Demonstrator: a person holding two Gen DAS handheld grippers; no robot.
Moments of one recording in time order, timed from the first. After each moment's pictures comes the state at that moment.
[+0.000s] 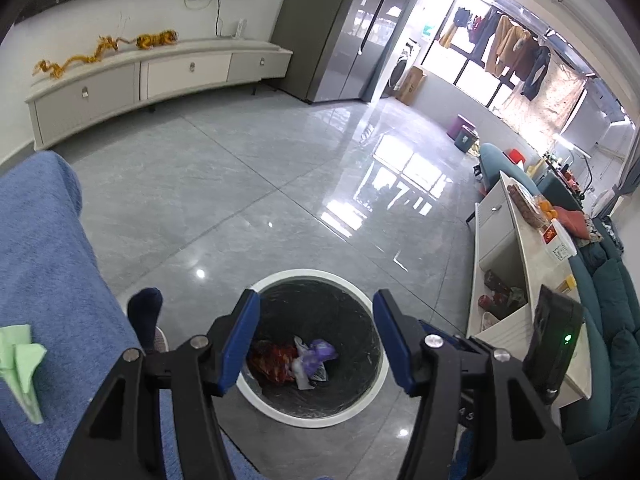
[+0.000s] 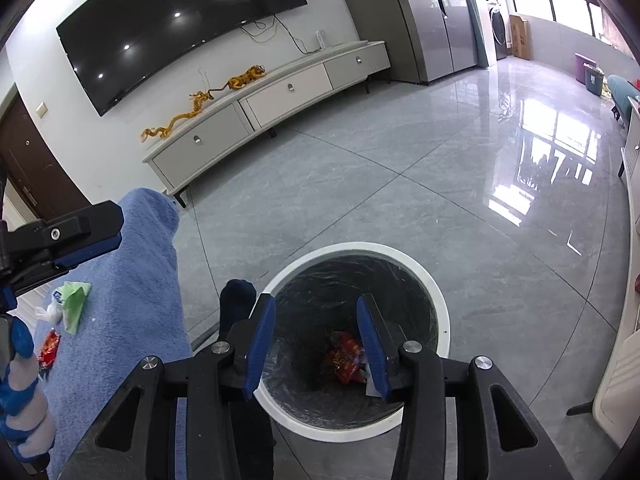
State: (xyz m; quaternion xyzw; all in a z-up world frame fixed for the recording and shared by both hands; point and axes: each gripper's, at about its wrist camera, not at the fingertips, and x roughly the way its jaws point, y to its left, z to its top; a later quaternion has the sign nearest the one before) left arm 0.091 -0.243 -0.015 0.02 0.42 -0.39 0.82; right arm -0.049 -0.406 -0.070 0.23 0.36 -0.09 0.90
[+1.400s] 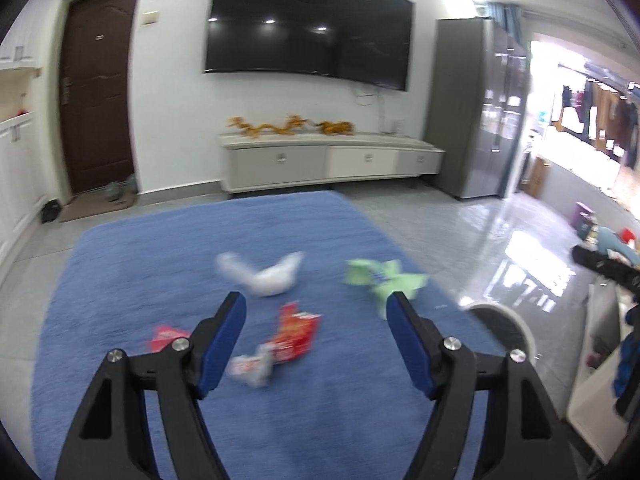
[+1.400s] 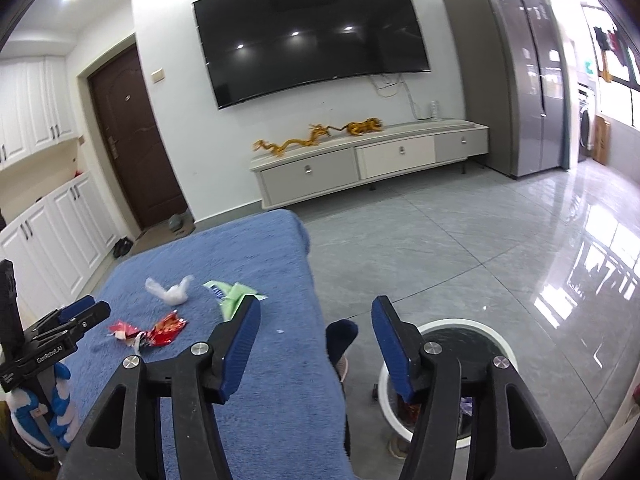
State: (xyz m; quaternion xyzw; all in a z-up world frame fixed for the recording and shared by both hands) left arm 0.000 0.098 0.018 -0.01 0.28 -0.12 0.95; right arm -0.055 -0.247 0.048 0.10 0.28 0.05 0.95
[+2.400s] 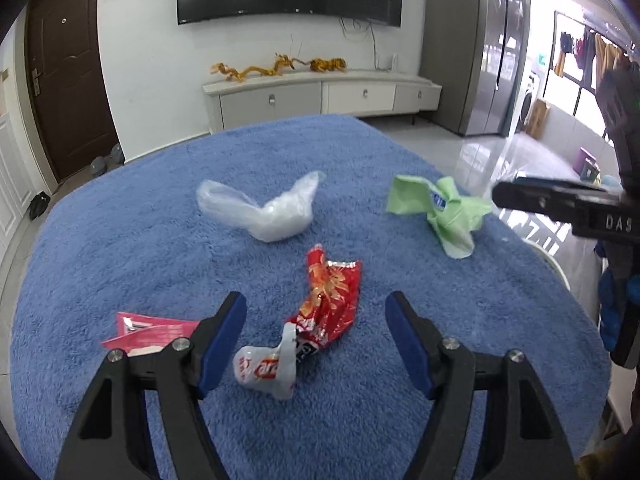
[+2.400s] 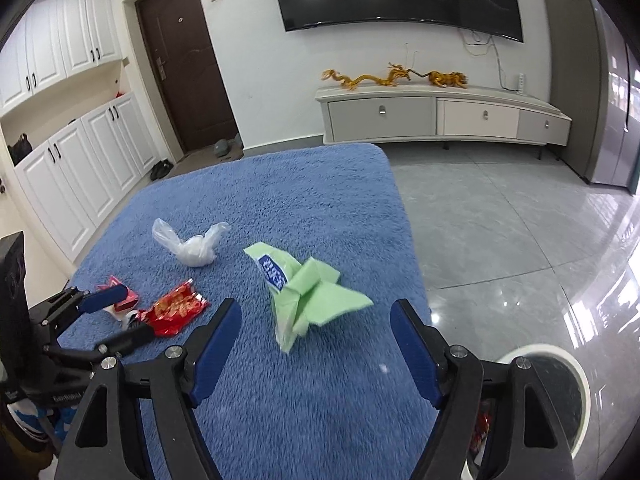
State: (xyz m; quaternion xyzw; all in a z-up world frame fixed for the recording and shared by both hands) left arm 0.066 0.081 -0.062 0.05 0.38 -0.15 0.91; right arm 0.075 -0.148 -0.022 0.03 0.37 0.16 0.91
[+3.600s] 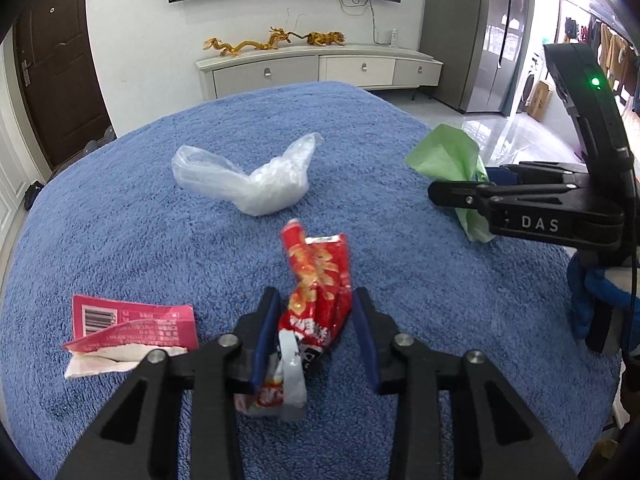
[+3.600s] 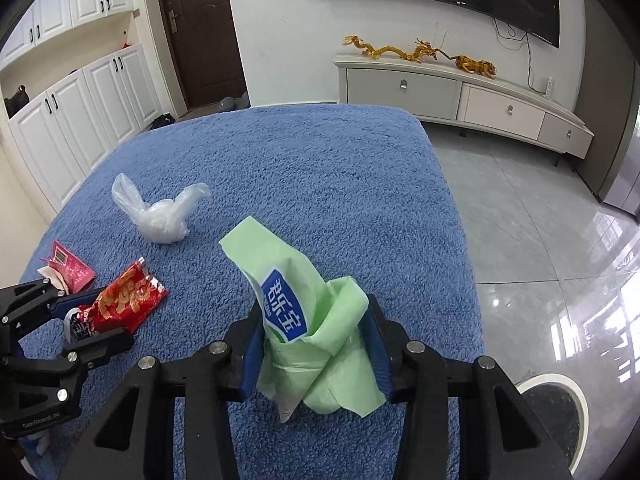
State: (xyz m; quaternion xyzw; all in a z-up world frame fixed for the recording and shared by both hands) left arm 0.076 0.069 -0.085 0.06 0.41 -0.15 0.90; right arm 0.119 -0.114 -0.063 -0.03 0.42 0.17 0.89
